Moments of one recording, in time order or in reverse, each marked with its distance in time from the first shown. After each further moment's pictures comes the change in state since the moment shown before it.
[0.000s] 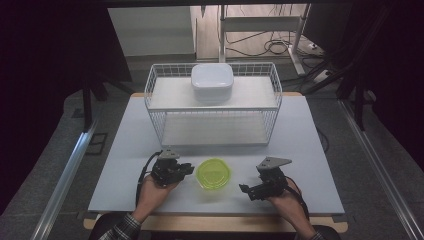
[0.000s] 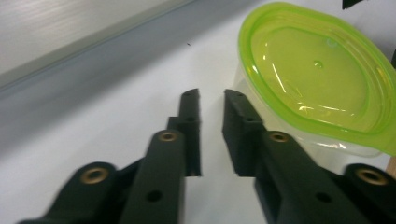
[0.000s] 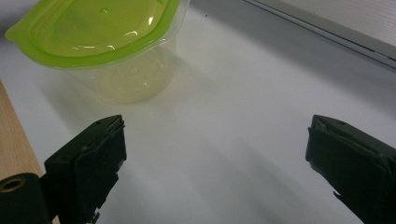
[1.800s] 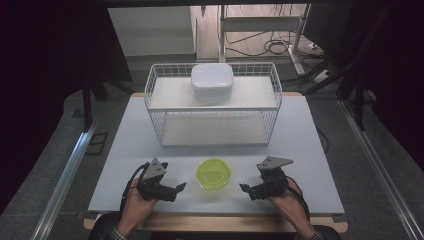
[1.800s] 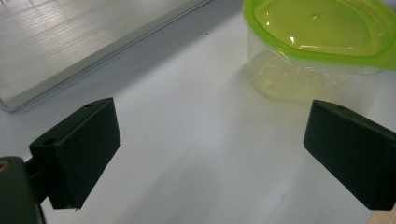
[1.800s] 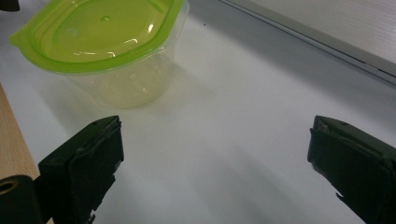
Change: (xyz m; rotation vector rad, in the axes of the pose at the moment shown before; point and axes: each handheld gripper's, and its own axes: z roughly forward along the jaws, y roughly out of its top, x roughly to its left) left arm -0.005 -0.038 -0.027 -0.080 0.097 0.148; right arm -0.002 0.001 -0.002 -0.029 -0.006 -0.026
